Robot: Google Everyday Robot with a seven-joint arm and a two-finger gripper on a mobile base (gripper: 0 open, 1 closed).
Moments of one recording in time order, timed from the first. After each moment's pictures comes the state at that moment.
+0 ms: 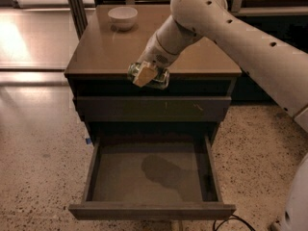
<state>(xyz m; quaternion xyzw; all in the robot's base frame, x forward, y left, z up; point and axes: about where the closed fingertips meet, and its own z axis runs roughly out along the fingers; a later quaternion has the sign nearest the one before) 0.656 0.026 0.838 -0.64 0.70 0.13 0.28</state>
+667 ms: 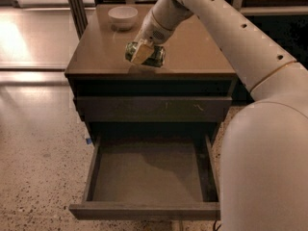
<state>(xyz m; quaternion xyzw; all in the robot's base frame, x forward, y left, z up) 0.727 0.033 0.873 -0.66 0.68 0.11 0.29</state>
